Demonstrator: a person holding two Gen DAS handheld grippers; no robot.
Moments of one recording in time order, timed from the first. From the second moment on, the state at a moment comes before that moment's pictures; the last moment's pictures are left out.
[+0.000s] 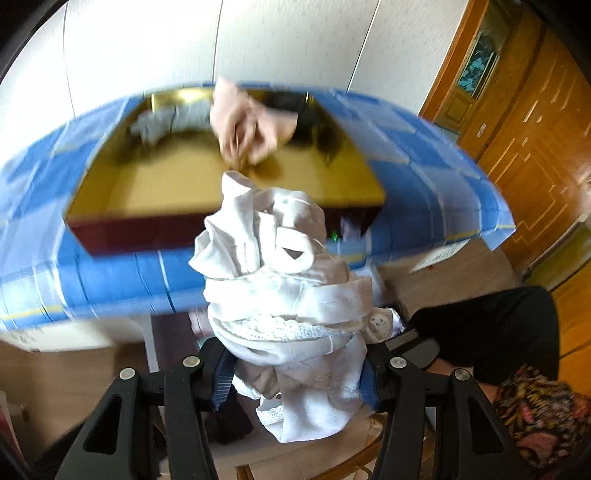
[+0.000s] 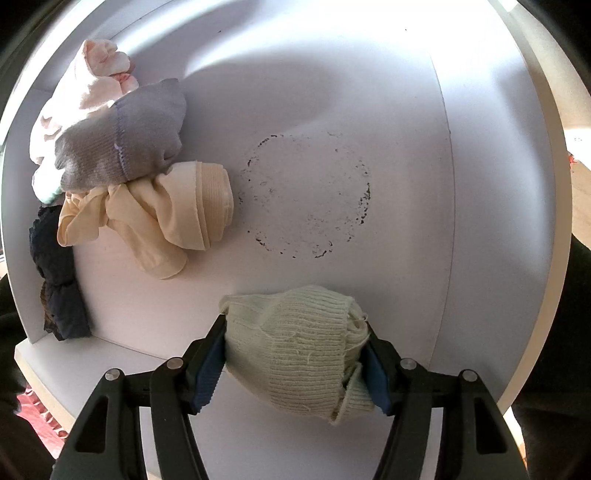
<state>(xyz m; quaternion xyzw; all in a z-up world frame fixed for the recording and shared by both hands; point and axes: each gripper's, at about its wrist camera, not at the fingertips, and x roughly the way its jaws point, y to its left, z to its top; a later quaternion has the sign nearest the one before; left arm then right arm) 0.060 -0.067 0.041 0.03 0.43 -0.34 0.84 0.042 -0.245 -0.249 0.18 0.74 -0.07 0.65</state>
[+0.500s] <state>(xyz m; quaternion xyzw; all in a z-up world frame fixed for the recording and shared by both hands) 0.176 -0.080 0.112 0.09 0.41 -0.27 0.87 0.044 -0.239 -0.249 0.18 0.74 -0.06 0.65</state>
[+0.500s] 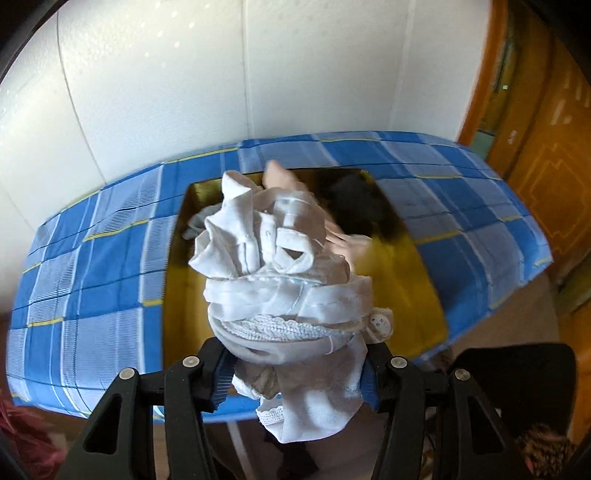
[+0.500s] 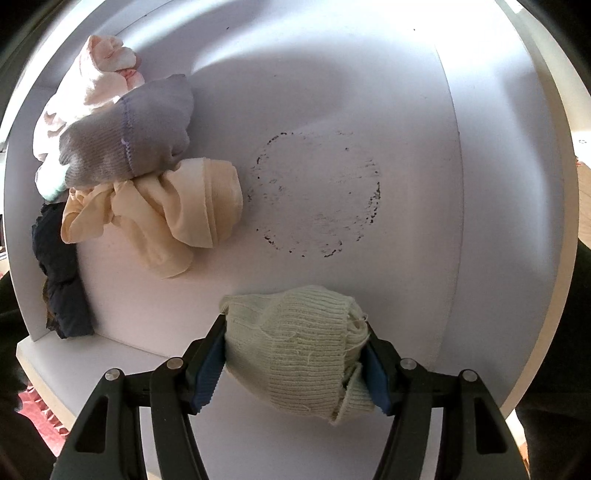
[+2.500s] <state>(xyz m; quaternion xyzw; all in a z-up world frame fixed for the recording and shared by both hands) 0.228 -0.045 0.080 0.01 0.37 -0.18 0.91 0.044 -0.238 -0.250 0.19 0.74 -0.05 0.65</state>
